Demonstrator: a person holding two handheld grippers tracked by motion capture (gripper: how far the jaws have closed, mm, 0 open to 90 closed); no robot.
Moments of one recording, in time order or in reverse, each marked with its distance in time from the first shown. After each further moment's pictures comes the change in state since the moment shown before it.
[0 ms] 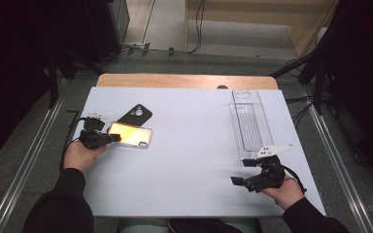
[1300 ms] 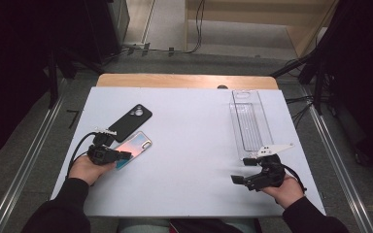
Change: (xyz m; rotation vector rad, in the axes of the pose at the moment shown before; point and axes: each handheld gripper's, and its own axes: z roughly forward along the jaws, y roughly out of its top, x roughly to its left) left arm -0.035 -0.030 0.004 0.096 -0.208 -0.022; right arm -0.002 0.001 0.000 -0.005 -0.003 0.001
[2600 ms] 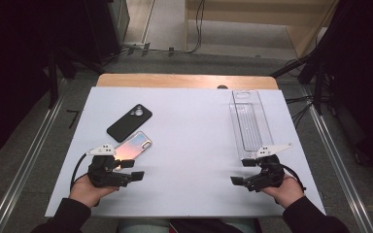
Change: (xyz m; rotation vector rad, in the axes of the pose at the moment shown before) left arm -0.065 -0.043 -0.022 -0.183 -0.152 0.200; right arm -0.002 -0.001 0.002 0.014 0.024 -0.009
